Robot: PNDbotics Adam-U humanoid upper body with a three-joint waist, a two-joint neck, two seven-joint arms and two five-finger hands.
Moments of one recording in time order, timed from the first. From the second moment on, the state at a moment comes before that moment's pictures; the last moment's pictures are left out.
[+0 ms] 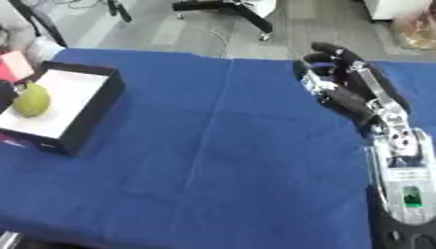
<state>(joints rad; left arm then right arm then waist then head) -0.36 0.75 0.13 -1.29 -1.14 0.27 -0.37 -0.51 -0.02 0.05 -1.70 0.21 0.22 0.31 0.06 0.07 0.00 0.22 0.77</state>
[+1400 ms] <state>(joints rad) -0.33 0.65 0.20 -1.73 -0.83 0.24 -0.10 -0.53 -0.07 -0.01 -1.71 0.28 0.16 0.29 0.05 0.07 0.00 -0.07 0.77</state>
